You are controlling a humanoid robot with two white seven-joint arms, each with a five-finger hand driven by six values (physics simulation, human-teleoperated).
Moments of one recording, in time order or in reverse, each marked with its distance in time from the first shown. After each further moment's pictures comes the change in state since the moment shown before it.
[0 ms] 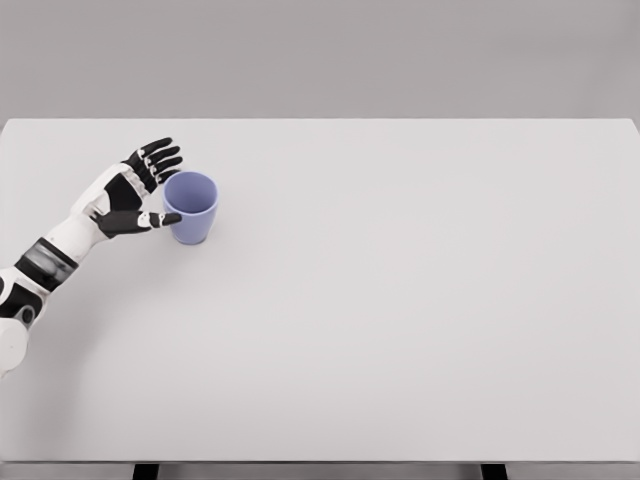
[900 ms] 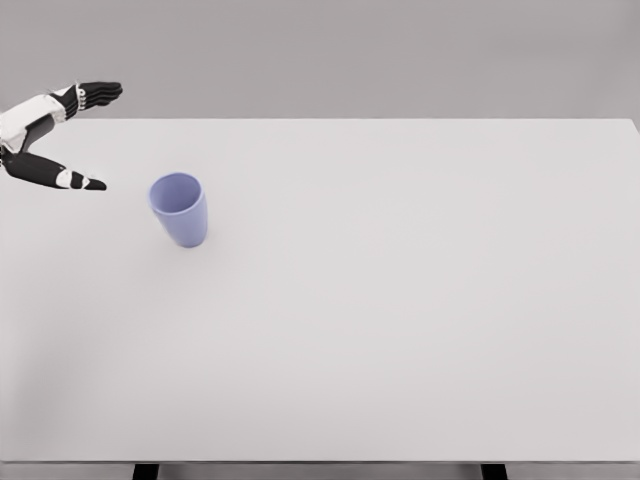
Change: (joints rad) left arm -0.178 0.285 0.011 -0.130 -0.461 -0.160 0.000; right arm 0.000 0.000 0.000 0.000 0.000 0.000 0.000
